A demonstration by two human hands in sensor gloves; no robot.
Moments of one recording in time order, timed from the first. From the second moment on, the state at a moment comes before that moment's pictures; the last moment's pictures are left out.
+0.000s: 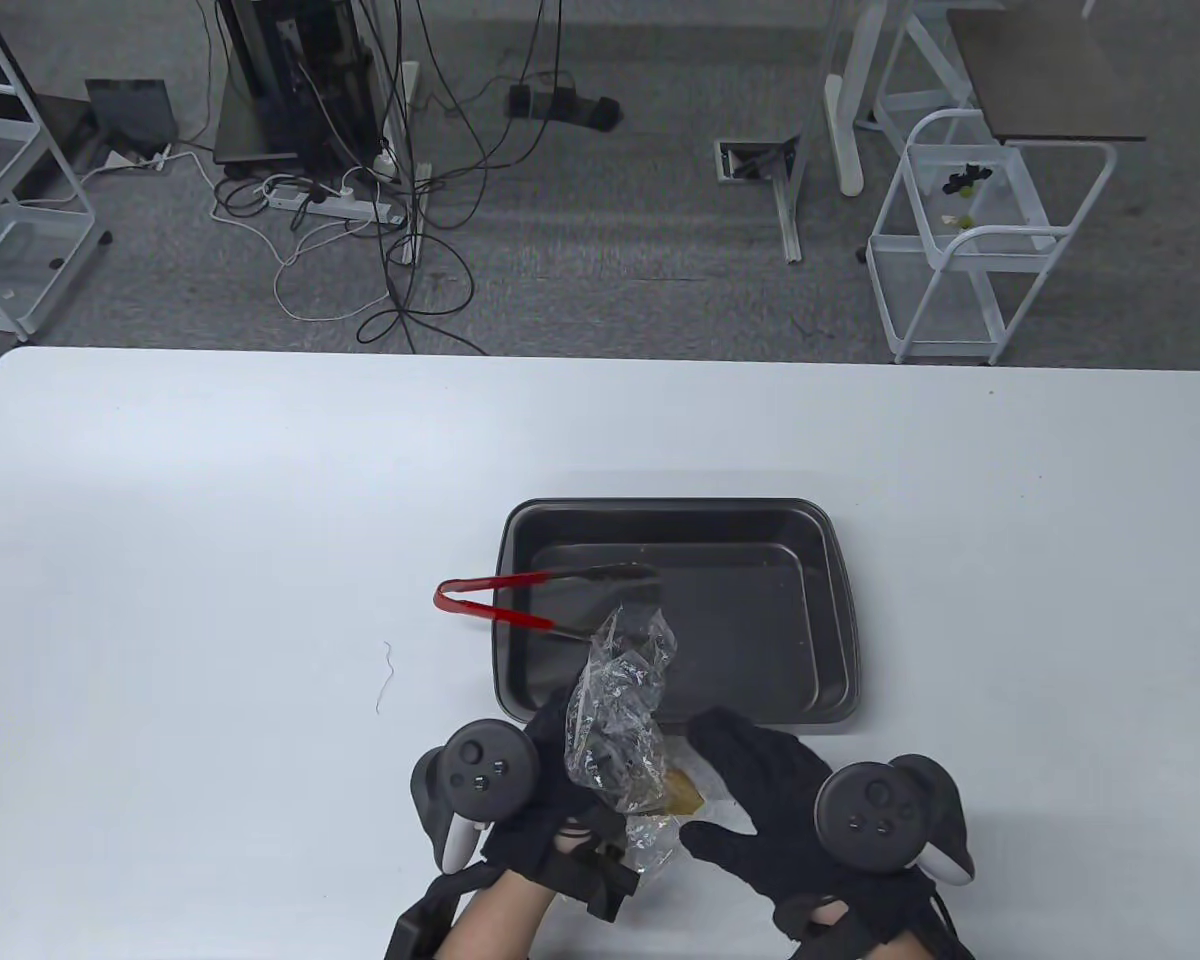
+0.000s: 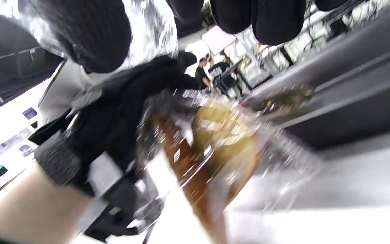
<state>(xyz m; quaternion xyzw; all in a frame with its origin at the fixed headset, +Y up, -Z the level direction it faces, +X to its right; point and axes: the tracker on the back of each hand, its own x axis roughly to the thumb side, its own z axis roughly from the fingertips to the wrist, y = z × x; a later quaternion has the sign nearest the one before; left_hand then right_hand) -0.096 -0.719 -0.203 0.03 -0.11 0.49 0.87 0.162 -0.678 -0.170 0.27 0.04 0.89 0.35</state>
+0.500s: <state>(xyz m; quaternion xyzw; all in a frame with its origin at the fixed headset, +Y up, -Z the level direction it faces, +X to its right) -0.098 -0.691 -0.266 -0.25 -0.25 0.38 0.85 0.157 -0.644 -0.180 0.38 -0.21 0.89 0.12</state>
